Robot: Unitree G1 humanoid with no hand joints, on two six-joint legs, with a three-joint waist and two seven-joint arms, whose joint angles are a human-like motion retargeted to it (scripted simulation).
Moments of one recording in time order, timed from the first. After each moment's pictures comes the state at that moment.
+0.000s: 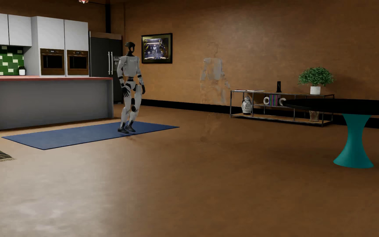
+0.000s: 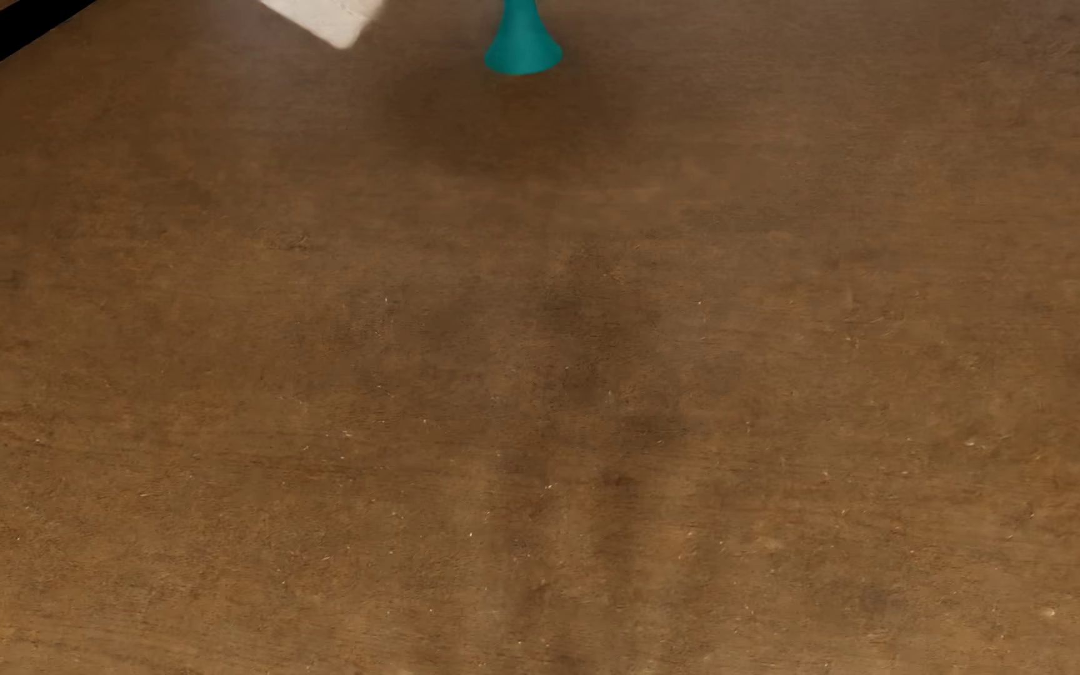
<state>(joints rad) 0.06 0.05 0.06 -0.08 0.04 0.02 0.00 0.00 0.06 0.39 0.37 0.18 0.14 -0.25 -0.32 0.33 -0.31 0.00 0.00 -0.47 0.51 0.99 0.98 0.00 0.00 0.00 0.00 0.00 0.00</state>
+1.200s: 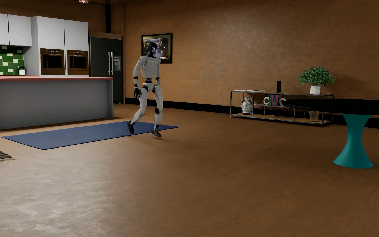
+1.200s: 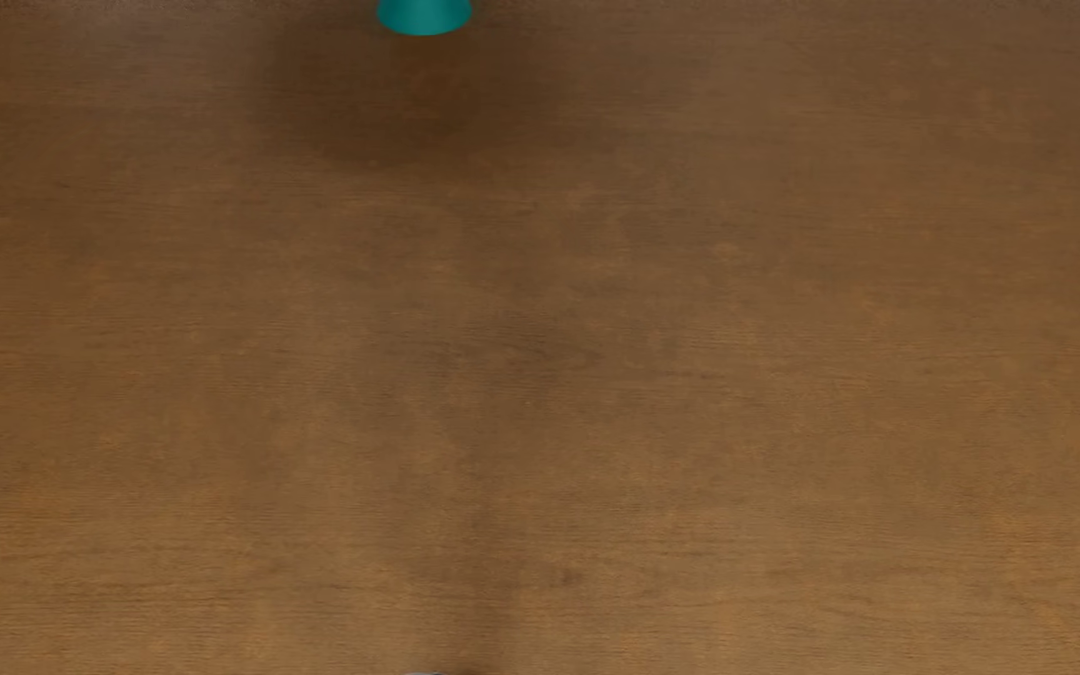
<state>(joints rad) -0.34 0.12 0.11 -0.11 -0.02 -0.10 0.00 0.00 0.12 0.58 0.76 0.25 0.28 -0.10 0.12 0.34 -0.30 0.00 0.00 -0.49 0.50 1.08 0.95 0.00 0.00 0.00 0.00 0.00 0.00</state>
